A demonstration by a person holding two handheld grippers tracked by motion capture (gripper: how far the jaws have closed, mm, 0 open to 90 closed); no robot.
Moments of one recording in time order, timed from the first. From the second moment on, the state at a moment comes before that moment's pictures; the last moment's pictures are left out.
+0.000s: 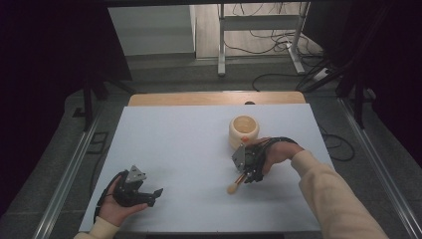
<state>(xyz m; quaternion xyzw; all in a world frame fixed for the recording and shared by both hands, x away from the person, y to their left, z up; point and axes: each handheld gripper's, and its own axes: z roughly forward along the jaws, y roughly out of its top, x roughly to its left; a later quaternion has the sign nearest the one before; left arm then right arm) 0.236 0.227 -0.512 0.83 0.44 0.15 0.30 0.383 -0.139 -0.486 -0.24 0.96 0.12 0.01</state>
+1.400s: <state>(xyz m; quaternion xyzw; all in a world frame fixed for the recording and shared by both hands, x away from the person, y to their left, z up) 0.235 0.227 -0.511 0.83 0.44 0.15 0.30 0.400 -0.131 -0.496 -0.26 0.96 0.10 -0.04</state>
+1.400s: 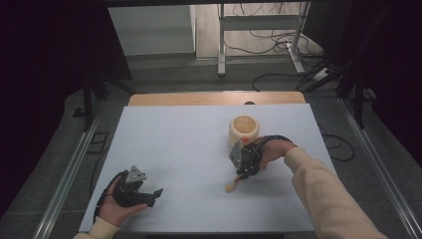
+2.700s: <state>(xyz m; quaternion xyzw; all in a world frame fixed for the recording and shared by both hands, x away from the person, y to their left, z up) 0.235 0.228 -0.510 0.83 0.44 0.15 0.31 0.400 -0.145 -0.452 -0.24 0.95 0.20 0.03</state>
